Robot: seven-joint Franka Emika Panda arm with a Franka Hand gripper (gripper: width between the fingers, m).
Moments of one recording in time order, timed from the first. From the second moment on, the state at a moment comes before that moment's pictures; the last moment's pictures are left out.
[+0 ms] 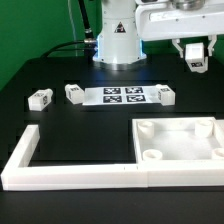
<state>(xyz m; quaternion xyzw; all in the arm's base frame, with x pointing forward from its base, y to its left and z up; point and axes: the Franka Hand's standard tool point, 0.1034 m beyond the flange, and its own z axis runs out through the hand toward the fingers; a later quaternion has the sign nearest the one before) 0.526 0.098 0.144 -0.97 0.21 0.06 0.09</state>
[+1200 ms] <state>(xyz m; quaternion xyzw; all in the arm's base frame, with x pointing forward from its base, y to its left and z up) 0.618 0.110 0.138 -0.95 0.02 -0.29 0.05</state>
